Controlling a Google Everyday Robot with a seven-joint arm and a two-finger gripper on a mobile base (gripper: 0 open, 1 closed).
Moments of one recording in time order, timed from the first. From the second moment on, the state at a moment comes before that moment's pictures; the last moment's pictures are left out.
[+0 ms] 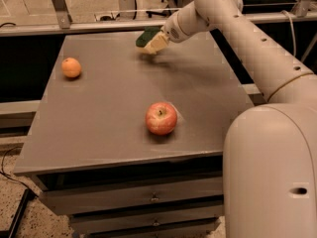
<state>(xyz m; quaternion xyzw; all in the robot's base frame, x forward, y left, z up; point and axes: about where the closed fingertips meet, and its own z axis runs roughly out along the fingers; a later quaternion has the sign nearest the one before) 0.828 -0.029 0.880 -0.45 0.77 0.13 0.43</state>
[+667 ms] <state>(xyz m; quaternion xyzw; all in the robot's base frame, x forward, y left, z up) 0.810 0.014 0.868 -0.49 0.75 0.14 0.41</state>
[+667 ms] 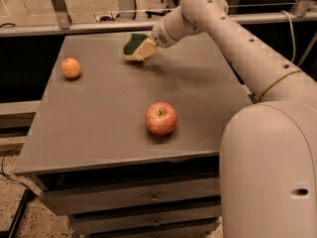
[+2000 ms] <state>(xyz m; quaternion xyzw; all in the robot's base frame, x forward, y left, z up) 0.749 0.132 0.858 -0.58 0.68 0.25 0.38</state>
